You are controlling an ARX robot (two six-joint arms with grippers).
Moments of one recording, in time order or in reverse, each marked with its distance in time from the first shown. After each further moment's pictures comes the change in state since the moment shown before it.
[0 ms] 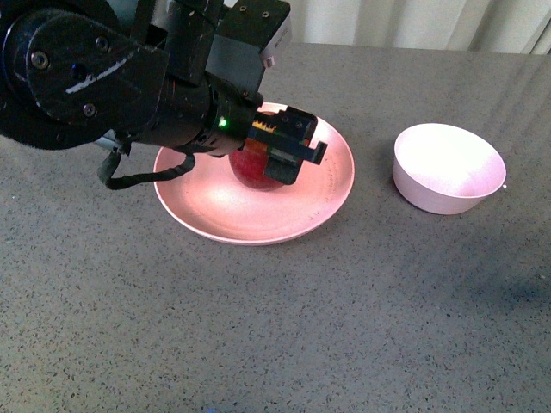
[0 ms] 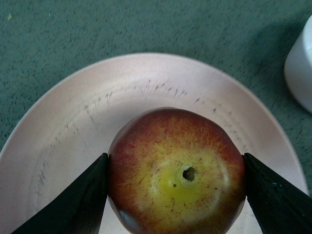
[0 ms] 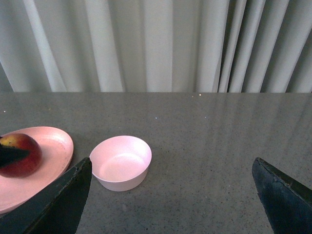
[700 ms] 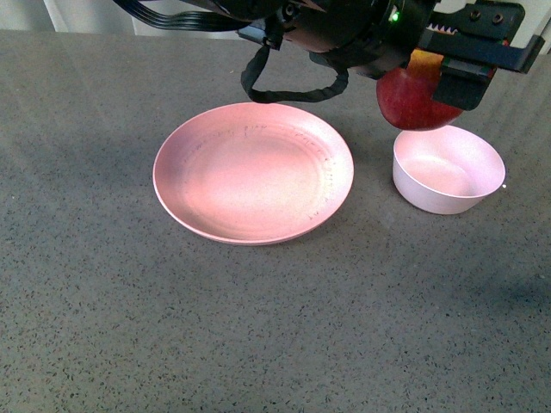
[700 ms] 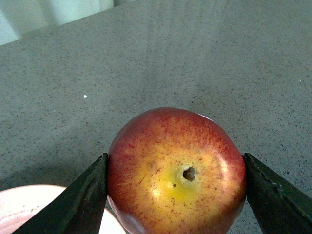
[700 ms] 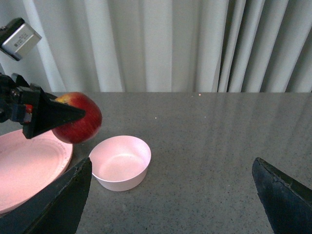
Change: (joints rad) left arm -0.166 0.026 0.240 -0.039 0.139 -0.057; right arm 0.000 0.000 0.000 0.000 0.000 0.000
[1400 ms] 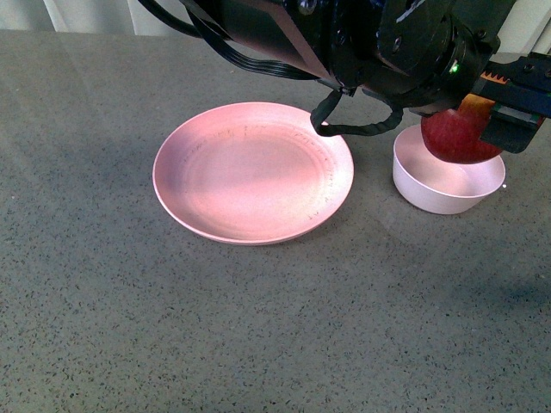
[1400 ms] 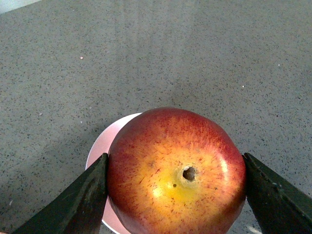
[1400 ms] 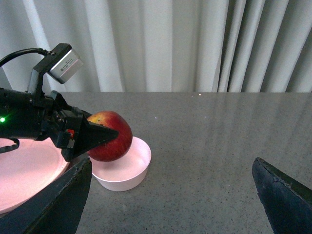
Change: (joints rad) left arm -0.068 0.134 0.124 -0.013 0.032 0.007; right arm 0.000 0.000 0.000 0.000 0.000 0.000
